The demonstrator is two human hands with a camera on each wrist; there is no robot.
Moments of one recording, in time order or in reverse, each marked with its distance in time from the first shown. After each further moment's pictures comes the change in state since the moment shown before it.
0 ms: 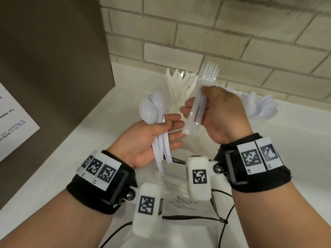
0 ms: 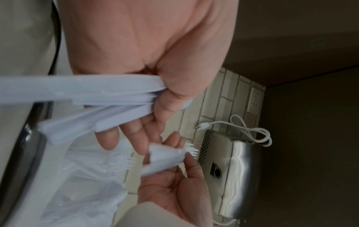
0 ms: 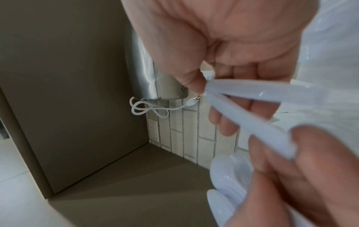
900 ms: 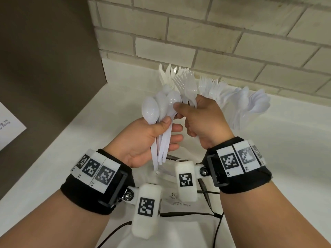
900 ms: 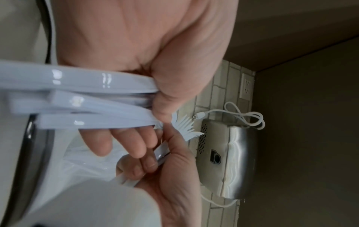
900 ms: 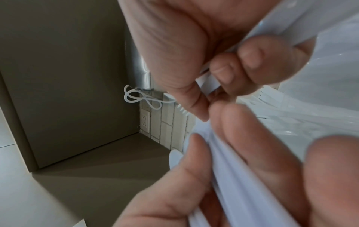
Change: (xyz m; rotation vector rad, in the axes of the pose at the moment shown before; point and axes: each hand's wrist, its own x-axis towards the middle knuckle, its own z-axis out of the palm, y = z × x) left_hand 0.003 -0.007 0.009 0.149 0.001 0.019; right_hand -0.002 0.026 -0.004 -0.387 -0.020 -0.035
